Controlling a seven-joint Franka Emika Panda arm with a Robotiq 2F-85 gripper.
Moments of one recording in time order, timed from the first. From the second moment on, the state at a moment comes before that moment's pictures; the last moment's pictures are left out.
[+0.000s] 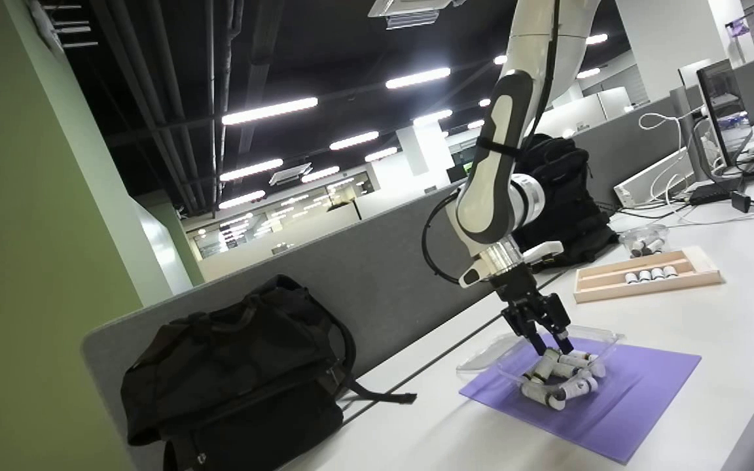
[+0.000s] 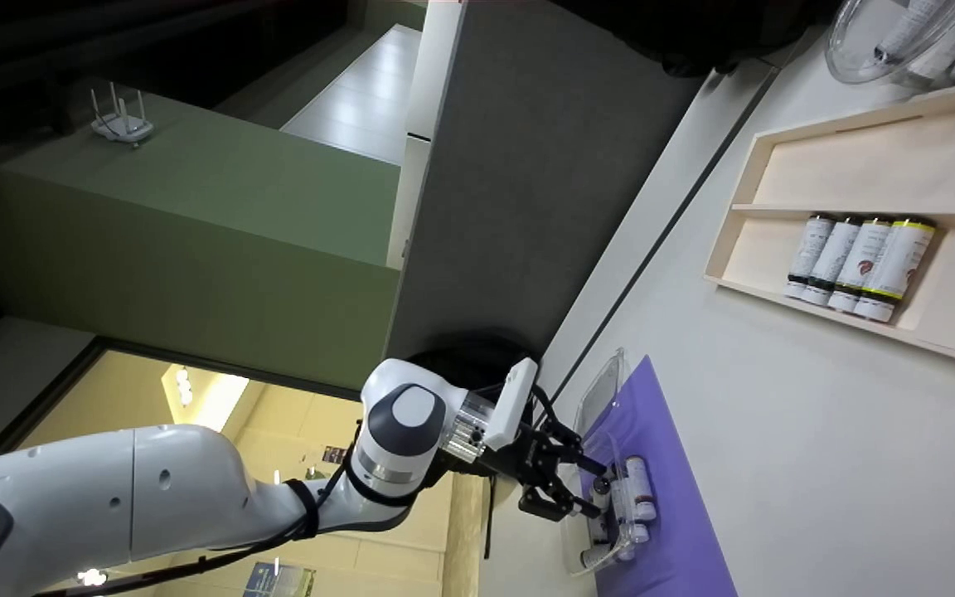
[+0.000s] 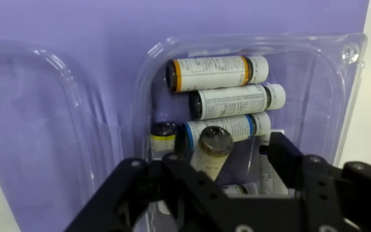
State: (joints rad) arm 0.00 0.57 0.22 -2.02 -0.04 2.32 -1.29
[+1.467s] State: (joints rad) arm -0.01 0.58 0.22 -2.01 0.11 2.37 -1.25
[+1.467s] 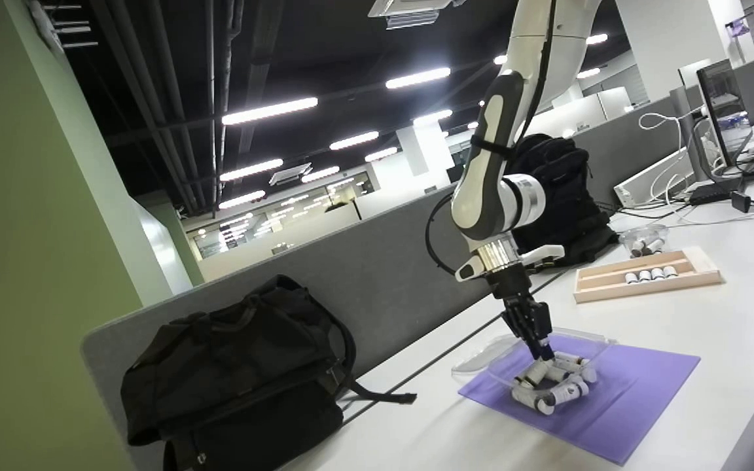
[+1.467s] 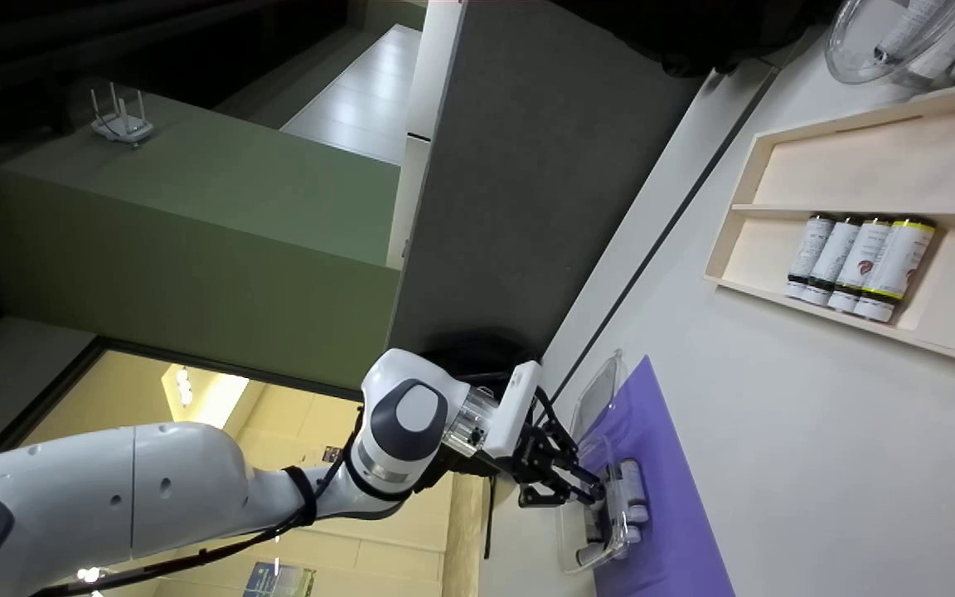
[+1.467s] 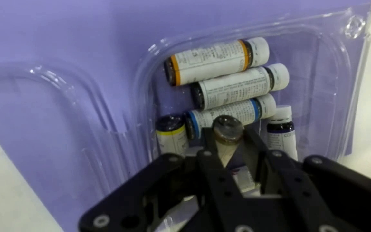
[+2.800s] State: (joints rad) arm 0.02 0.58 0.19 -2.01 0.08 2.38 -1.14
